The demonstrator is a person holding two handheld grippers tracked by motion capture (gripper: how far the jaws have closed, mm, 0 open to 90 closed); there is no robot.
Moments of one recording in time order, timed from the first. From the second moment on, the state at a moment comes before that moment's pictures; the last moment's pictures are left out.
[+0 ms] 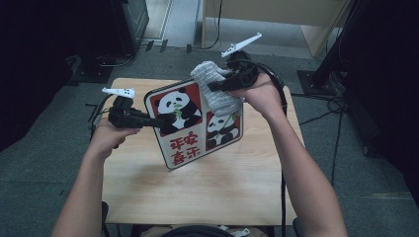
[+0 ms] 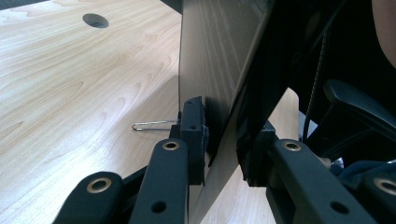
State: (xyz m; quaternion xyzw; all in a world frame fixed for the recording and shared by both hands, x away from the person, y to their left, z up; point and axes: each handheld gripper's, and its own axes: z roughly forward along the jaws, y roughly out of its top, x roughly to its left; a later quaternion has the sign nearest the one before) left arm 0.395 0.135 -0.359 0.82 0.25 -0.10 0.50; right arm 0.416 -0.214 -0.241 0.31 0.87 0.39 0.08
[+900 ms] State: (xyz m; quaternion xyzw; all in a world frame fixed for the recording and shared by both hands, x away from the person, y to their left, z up) left arm 0.396 0.136 -0.360 0.82 0.25 -0.10 0.50; right arm 0.414 -0.212 -0.287 0.31 0.87 0.37 0.06
